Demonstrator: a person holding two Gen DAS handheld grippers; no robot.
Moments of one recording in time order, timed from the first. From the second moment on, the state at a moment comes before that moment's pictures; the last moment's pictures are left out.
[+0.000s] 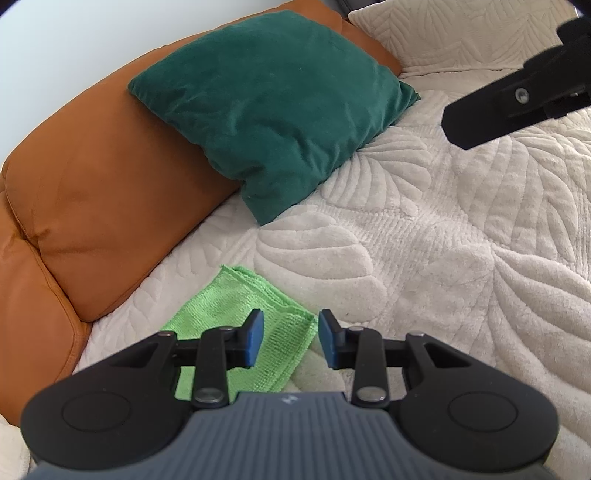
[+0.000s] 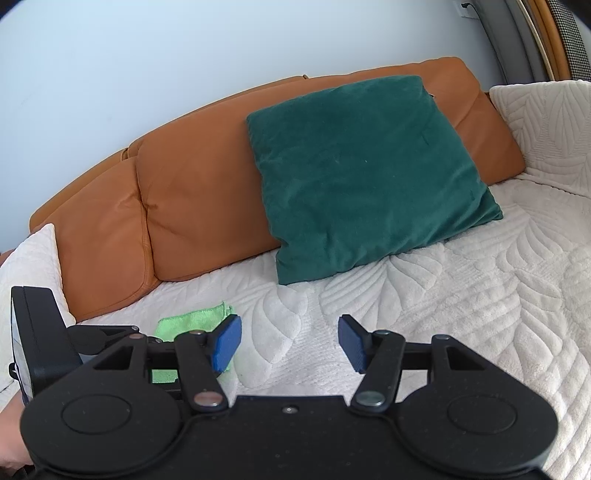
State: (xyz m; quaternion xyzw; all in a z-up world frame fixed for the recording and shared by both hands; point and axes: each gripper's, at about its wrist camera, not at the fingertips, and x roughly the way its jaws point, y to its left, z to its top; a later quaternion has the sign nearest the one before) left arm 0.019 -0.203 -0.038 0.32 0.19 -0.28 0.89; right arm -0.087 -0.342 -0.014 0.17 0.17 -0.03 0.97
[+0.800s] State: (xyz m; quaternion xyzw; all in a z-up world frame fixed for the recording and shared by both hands) left arm -0.034 -0.093 0.019 0.12 0.17 -0.16 0.97; right arm -0.065 -0.289 -0.018 0.06 0.22 -0.01 0.97
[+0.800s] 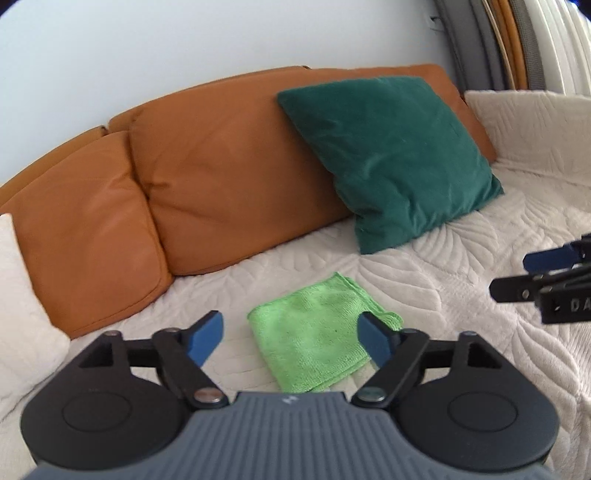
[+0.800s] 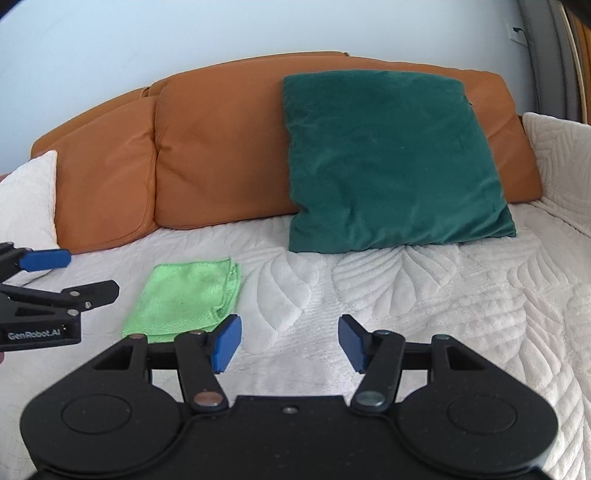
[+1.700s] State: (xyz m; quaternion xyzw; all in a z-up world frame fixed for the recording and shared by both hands) left arm -0.036 -0.121 -0.003 0.04 0.22 -0.08 0.97; right arm -0.053 -0.258 -0.025 -0.04 0.26 -0.11 0.96
